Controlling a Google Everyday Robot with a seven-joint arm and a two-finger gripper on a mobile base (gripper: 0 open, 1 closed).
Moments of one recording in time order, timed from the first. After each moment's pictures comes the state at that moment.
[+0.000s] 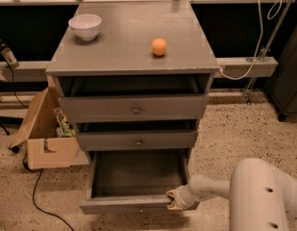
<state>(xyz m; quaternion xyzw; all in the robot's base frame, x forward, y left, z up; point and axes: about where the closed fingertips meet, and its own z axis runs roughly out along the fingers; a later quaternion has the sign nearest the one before) 0.504 -0.108 0.157 -0.71 0.65 0.16 0.20</state>
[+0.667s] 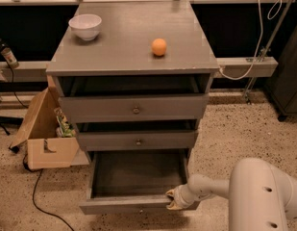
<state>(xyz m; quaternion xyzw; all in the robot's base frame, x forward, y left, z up) 0.504 -0.108 0.157 -0.71 0.65 0.16 0.20</state>
